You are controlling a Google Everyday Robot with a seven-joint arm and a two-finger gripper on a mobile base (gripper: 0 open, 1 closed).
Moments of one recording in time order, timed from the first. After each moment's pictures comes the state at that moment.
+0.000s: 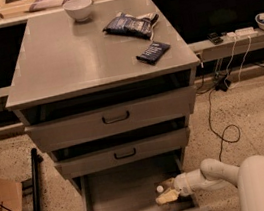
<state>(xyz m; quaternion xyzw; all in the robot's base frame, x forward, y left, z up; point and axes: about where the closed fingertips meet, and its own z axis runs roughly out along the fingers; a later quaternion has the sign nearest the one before) 0.515 -0.078 0.218 -0.39 0.76 0.45 0.26</state>
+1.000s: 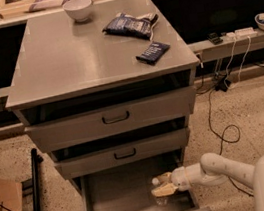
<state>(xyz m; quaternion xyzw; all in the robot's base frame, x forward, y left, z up) 0.520 -0.054 0.290 -0.40 0.72 0.49 0.30</state>
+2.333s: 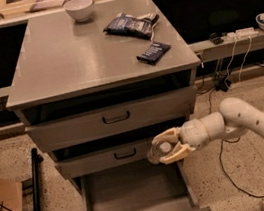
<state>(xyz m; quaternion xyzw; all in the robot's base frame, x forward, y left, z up) 0.503 -0.081 0.609 -0.58 0.51 0.48 0.42</state>
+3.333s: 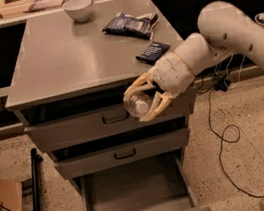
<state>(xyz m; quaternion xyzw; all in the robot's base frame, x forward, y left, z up) 0.510 -0.027 0.824 -0.79 0.37 0.30 0.39</state>
